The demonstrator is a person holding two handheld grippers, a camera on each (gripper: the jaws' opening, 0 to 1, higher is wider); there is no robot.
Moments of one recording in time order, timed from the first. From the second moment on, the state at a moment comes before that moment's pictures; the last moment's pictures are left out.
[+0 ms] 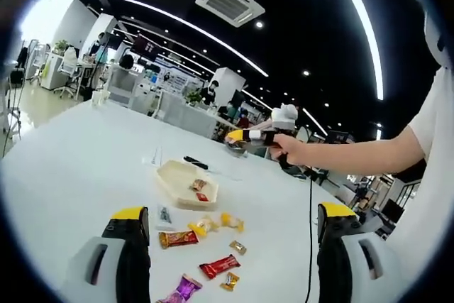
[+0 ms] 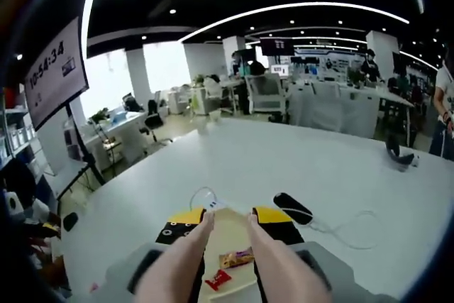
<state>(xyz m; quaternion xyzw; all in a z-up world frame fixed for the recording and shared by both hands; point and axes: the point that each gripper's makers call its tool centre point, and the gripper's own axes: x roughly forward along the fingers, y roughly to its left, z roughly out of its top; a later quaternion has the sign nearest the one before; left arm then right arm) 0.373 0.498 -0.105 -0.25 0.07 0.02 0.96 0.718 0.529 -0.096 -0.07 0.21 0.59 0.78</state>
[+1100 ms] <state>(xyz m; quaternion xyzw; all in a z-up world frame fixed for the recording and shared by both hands) 0.366 0.497 -0.104 -0.20 0.09 0.01 0.98 0.707 0.498 -0.089 -0.05 0.19 0.59 0.78</state>
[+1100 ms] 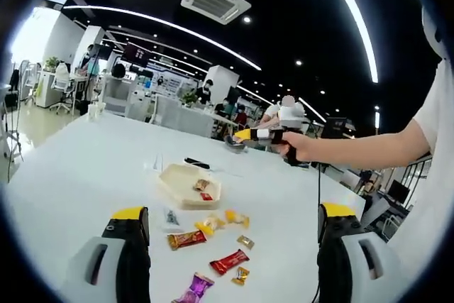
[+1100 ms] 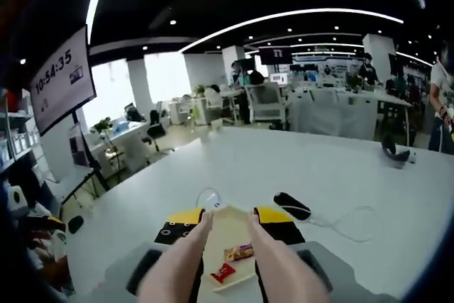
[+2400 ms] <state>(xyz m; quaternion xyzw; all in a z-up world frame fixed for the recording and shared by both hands) 0.385 0.493 -0.113 -0.19 0.11 0.00 0.98 0.677 0.429 -0.135 -0.01 0.24 0.56 0.79</state>
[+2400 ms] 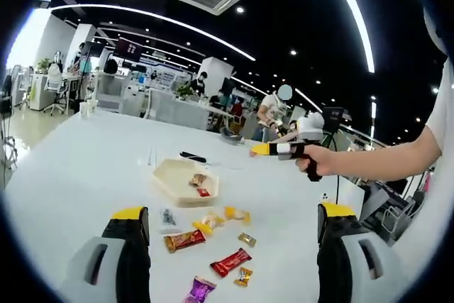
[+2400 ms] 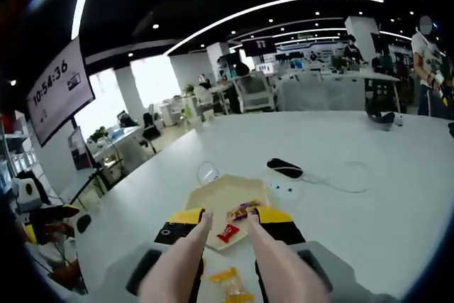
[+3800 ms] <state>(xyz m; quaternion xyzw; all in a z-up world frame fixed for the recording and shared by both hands) 0.399 0.471 -0.119 -0.16 0.12 -0.03 0.98 0.627 0.385 -0.157 -0.02 0.26 0.55 0.79</state>
